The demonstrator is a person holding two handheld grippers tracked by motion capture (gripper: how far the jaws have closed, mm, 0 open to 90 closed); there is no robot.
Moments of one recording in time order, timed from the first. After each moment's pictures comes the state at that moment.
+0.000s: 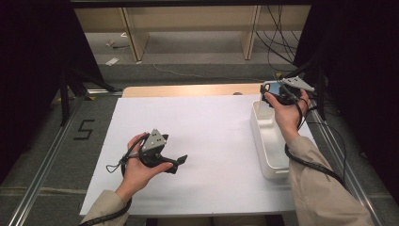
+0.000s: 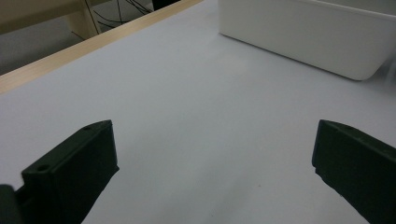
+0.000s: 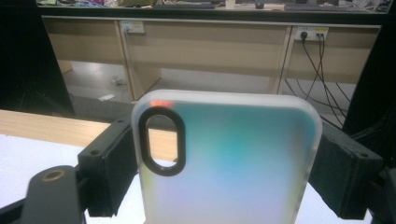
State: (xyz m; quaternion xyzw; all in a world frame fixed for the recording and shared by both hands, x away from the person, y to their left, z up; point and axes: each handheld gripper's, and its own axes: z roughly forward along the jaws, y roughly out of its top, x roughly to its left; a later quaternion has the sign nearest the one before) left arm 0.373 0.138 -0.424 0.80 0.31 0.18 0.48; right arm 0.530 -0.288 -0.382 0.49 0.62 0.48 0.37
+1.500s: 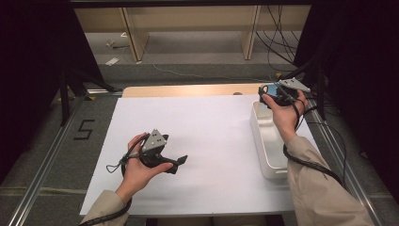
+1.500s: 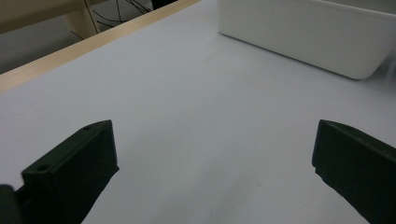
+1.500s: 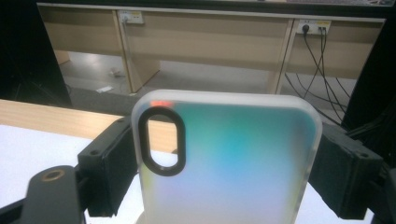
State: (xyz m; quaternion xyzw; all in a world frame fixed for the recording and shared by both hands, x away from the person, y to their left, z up) left arm 0.373 0.138 -0.425 0.80 0.31 0.18 0.48; right arm 0.535 -0.285 -0.391 0.50 0.63 0.47 0.37
